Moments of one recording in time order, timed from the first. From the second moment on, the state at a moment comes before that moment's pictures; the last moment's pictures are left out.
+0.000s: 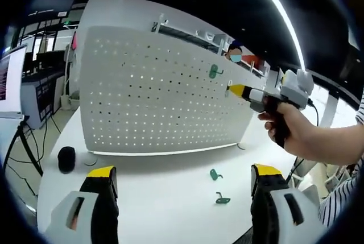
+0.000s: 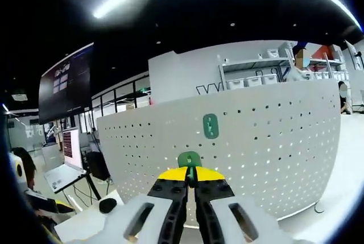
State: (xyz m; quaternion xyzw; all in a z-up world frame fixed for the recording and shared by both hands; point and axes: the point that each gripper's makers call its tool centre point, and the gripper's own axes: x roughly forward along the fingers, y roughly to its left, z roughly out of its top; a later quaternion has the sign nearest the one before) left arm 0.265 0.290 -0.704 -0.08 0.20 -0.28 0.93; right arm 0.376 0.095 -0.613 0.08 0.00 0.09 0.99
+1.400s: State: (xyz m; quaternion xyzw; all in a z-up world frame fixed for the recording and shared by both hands) left arm 0.274 0.296 -0.713 -0.09 0.22 -0.27 0.93; right arm 0.445 0.028 -0.573 0.08 -0.06 0.02 1.00
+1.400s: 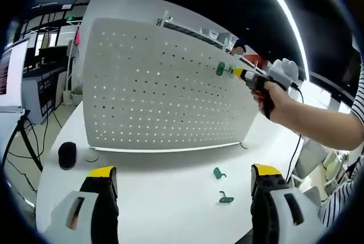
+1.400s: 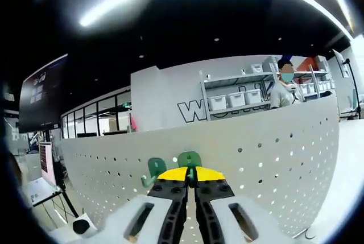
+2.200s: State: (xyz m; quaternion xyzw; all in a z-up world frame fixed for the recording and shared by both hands) left arm 0.275 0.303 -0.712 -0.09 0.21 -0.26 0.94; right arm 0.453 0.022 -0.579 0.09 -0.06 -0.01 0.99
